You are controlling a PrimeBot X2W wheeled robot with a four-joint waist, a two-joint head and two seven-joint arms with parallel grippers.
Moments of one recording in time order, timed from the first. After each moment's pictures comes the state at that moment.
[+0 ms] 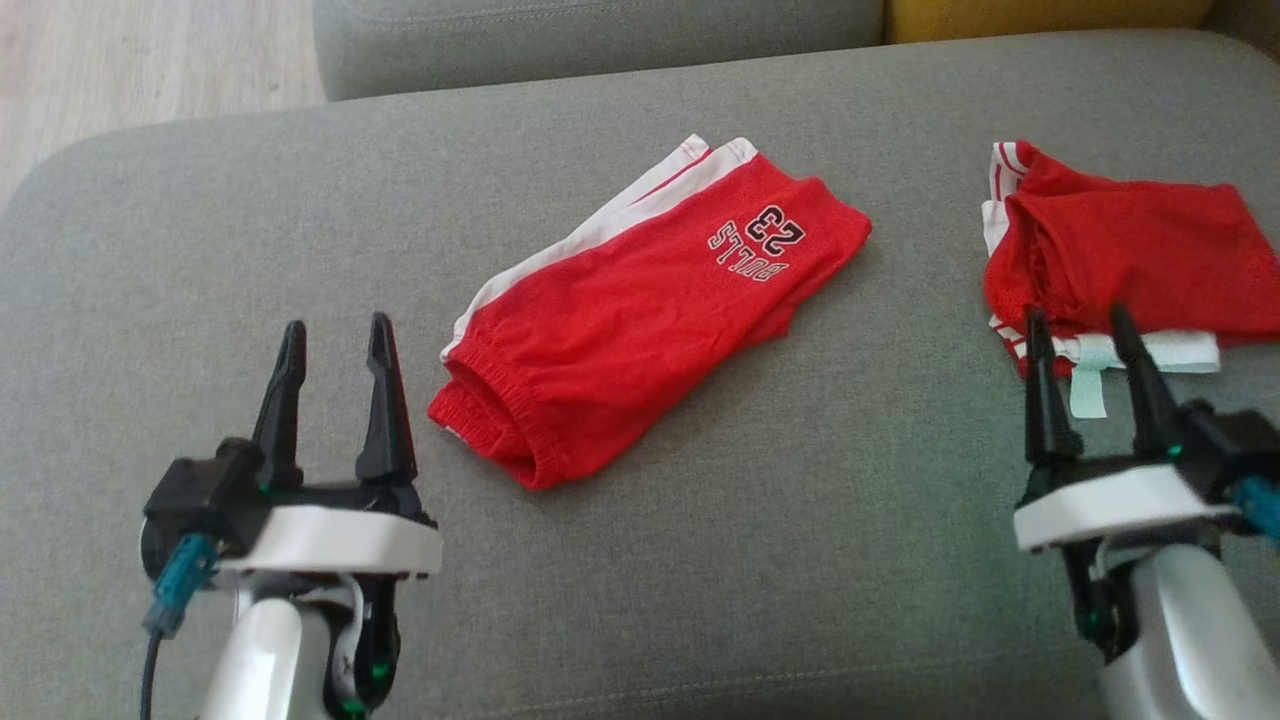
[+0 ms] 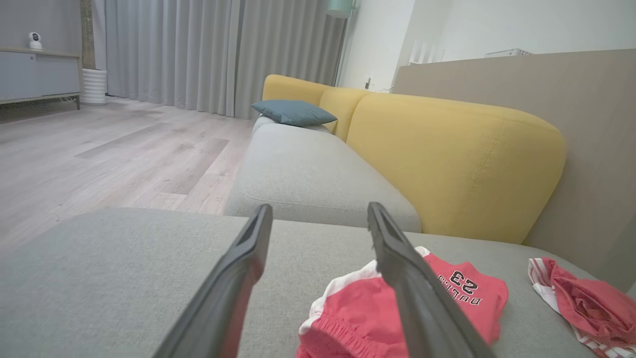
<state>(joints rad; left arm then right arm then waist) -0.08 0.04 -0.16 0.04 -0.26 0.08 -0.26 -0.19 -0.11 -0.01 0.33 0.16 0.13 -0.25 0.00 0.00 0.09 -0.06</state>
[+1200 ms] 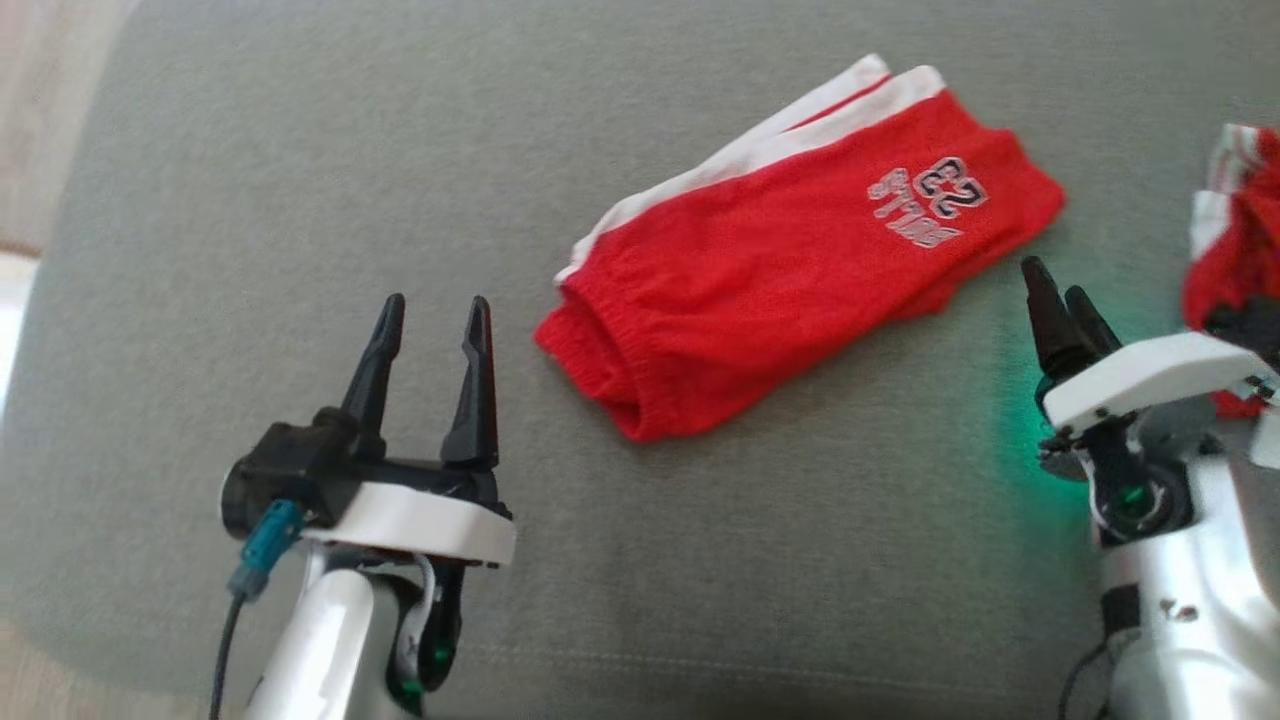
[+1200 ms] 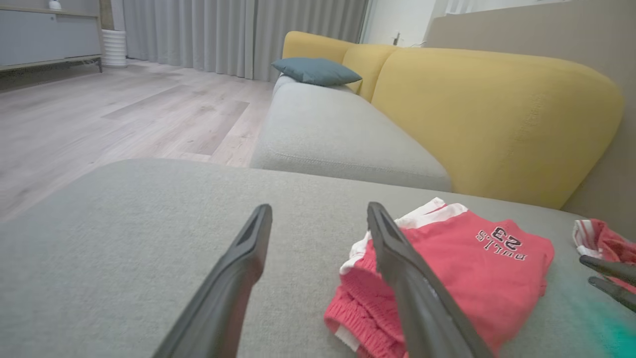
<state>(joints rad) -0.15 0.04 -0.29 0.07 -0.26 0.08 -0.26 -0.40 -0.05 -0.14 0.47 0.66 0.13 0.25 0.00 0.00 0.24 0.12</state>
